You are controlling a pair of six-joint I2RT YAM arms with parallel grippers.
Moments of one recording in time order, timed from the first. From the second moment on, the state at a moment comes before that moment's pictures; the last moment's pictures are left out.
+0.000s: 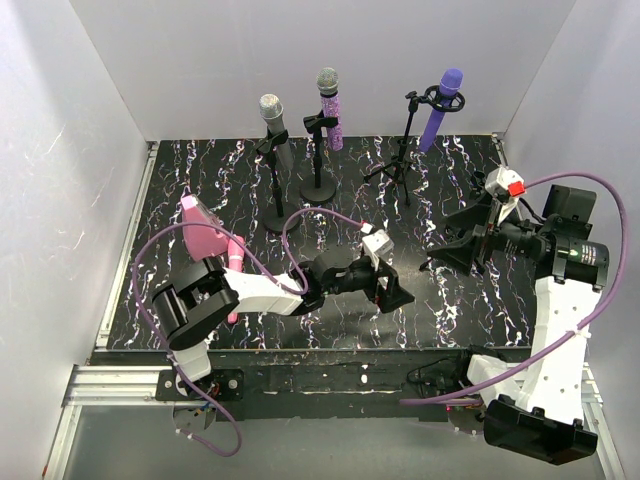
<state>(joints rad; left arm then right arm) -1.07 1.76 0.88 0.71 0.28 -0.37 -0.24 0.94 1.27 -1.12 -1.34 -0.63</state>
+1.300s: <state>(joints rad) -1.08 2.45 1.75 0.90 0.01 -0.11 -0.30 1.03 1.52 -0.82 -1.07 0.00</state>
